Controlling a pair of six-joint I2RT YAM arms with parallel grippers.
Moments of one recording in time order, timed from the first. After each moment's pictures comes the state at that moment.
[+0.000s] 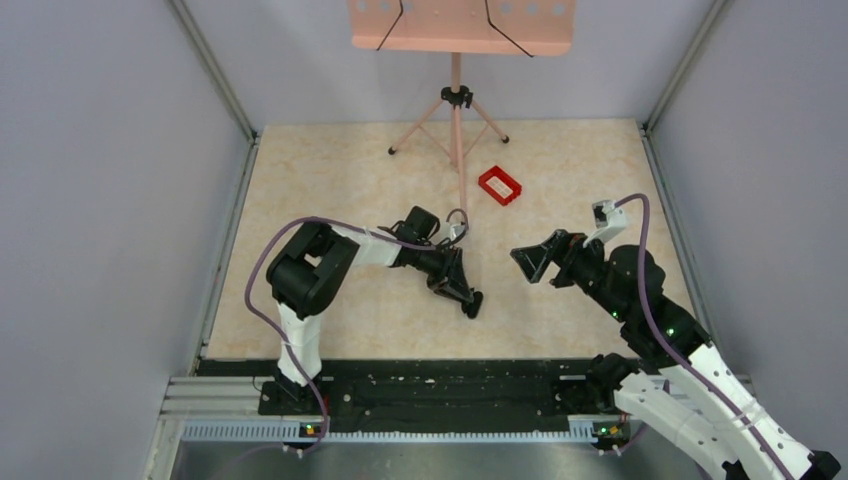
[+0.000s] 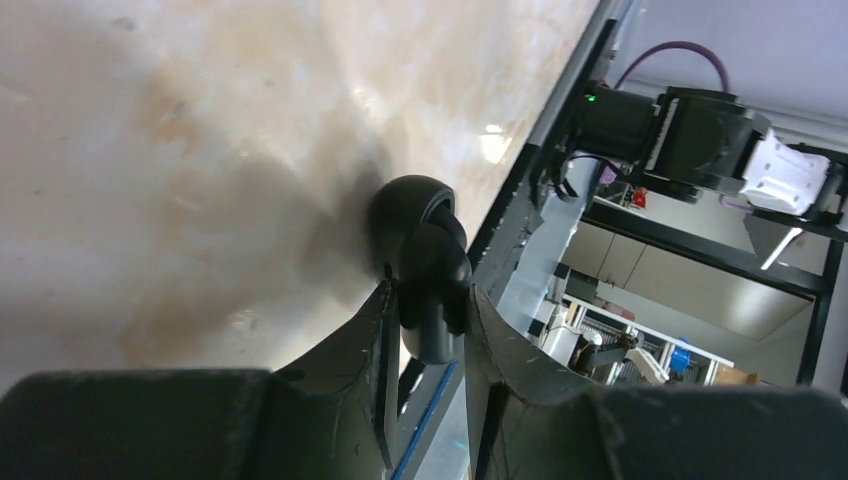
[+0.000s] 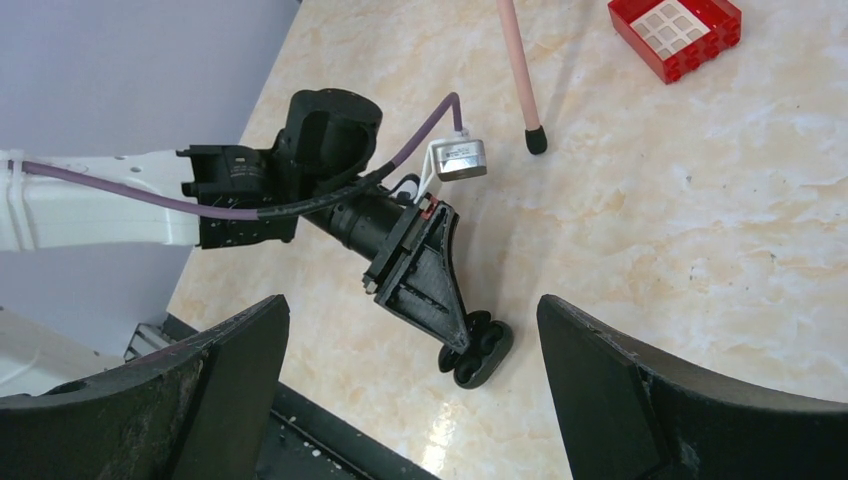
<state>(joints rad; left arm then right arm) -0.63 1.97 1.05 -0.04 0.97 -0.62 0.62 0.54 0.72 -0.41 0.06 0.59</state>
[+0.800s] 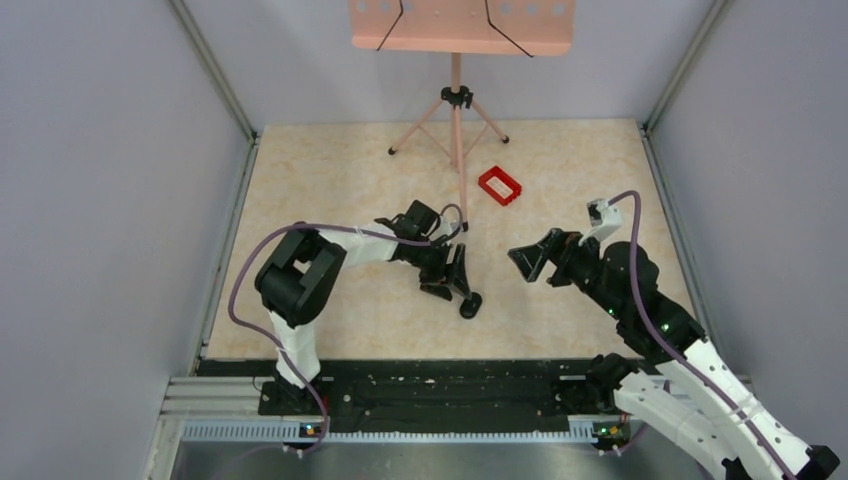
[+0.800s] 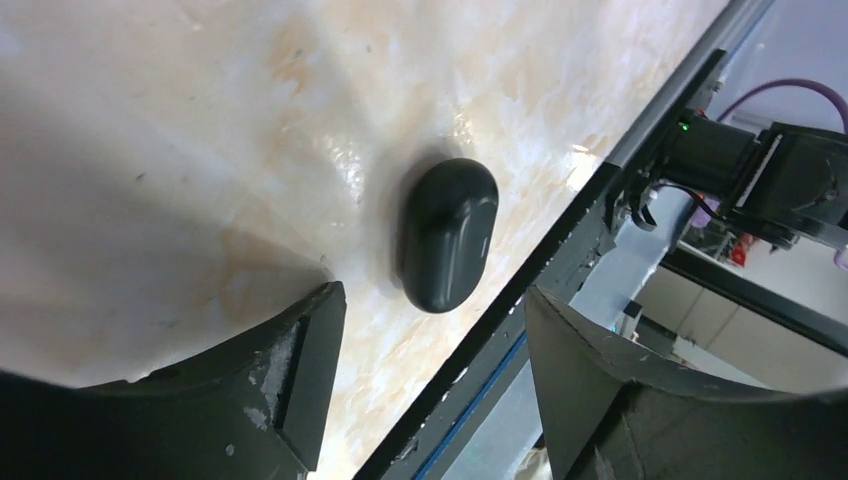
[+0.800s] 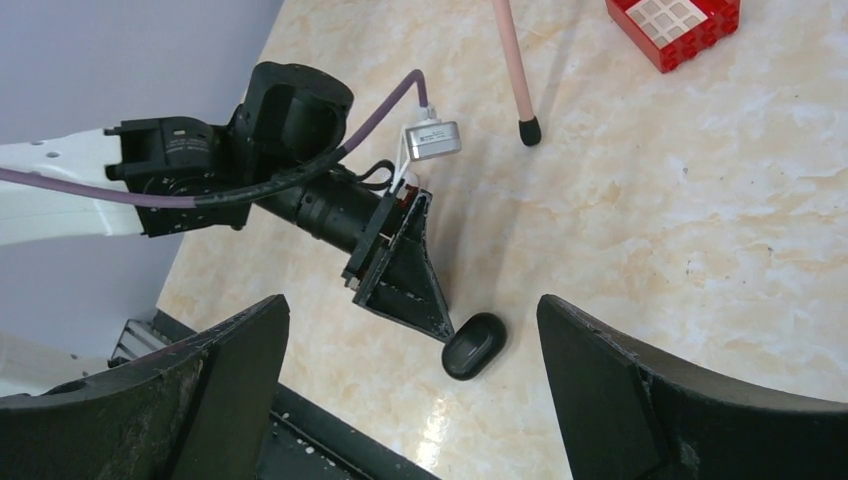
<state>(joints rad) -0.64 1.91 1.11 -0.29 0.76 -0.51 0.62 0.57 0.72 -0.41 0.06 0.58</state>
